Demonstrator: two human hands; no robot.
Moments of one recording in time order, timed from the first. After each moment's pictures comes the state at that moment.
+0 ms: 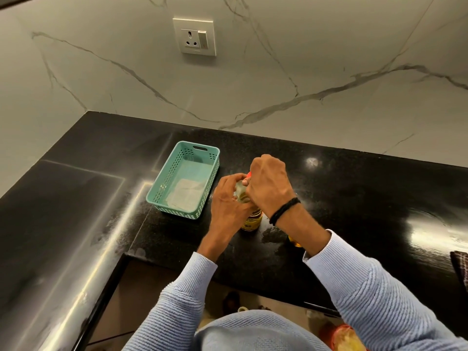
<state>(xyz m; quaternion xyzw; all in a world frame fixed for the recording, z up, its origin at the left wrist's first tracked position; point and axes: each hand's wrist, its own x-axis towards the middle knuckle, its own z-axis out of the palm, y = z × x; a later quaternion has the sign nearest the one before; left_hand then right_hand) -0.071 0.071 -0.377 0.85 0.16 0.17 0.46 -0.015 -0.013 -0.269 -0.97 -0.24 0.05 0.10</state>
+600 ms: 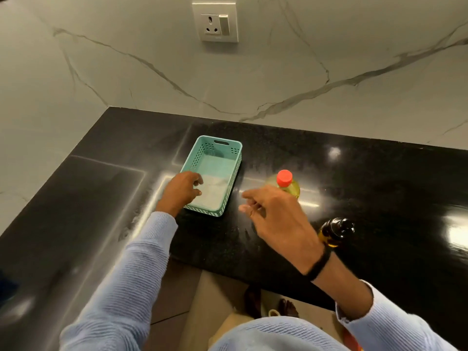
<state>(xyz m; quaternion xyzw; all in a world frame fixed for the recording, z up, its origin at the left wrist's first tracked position) -0.061 0.287 -0.423 0.96 0.21 -0.07 0.16 -0.072 -0.010 -0.297 -0.87 -0.33 0.06 0.36</state>
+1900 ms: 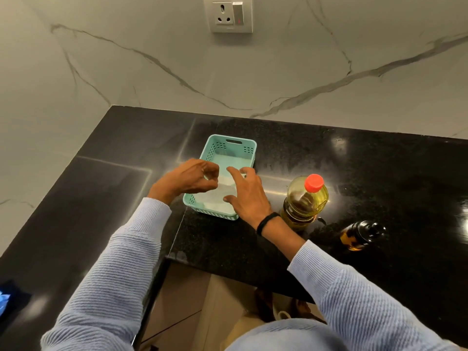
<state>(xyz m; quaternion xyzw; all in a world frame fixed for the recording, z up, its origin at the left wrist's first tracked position) -0.039 0.320 -0.366 0.96 0.00 -0.17 0.21 -0.029 0.121 -0.392 -0.90 -0.26 0.15 0.33</state>
